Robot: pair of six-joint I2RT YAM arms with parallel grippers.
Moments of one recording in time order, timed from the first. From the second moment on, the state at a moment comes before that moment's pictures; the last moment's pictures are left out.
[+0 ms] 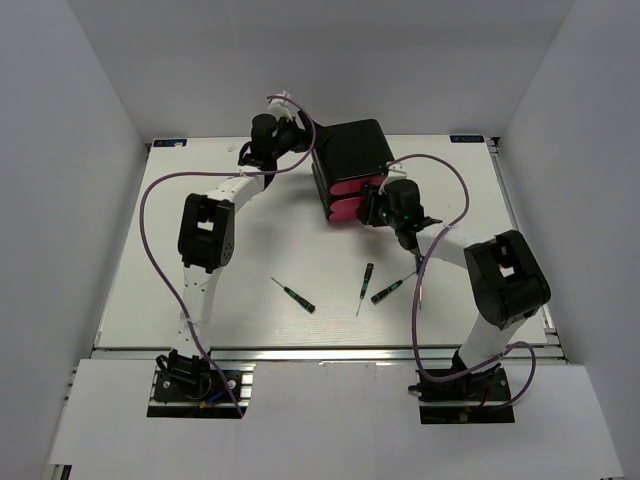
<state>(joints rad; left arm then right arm) -0.31 2.40 1.96 0.38 0.44 -0.60 0.45 1.76 0.97 0.32 -0.05 0.31</state>
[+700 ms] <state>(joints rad) -0.32 2.40 1.98 0.34 0.46 -0.61 0.45 1.35 0.65 0.14 -0.10 0.38</state>
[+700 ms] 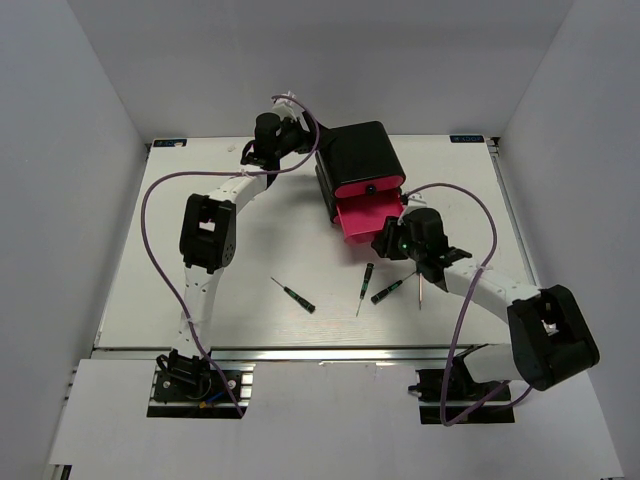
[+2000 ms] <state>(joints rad) -0.23 1.57 1.28 -0.23 0.05 -0.62 0.44 1.20 0.77 -0.54 -0.71 -0.41</state>
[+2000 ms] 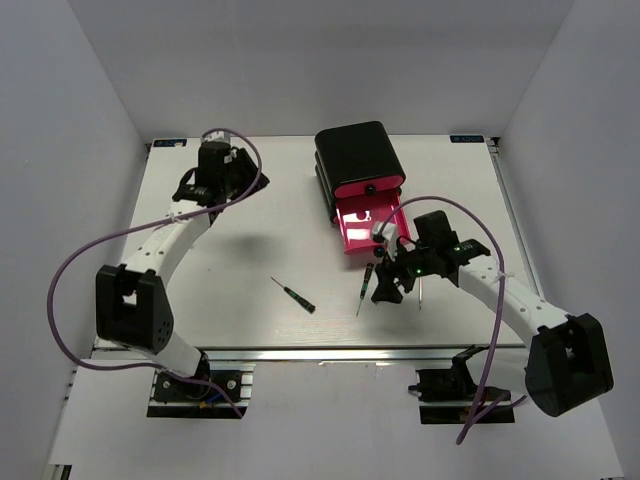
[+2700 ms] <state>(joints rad) -0.34 1.33 1.02 -0.77 0.05 -1.12 0.44 1.62 0.97 -0.79 -0.63 -1.60</state>
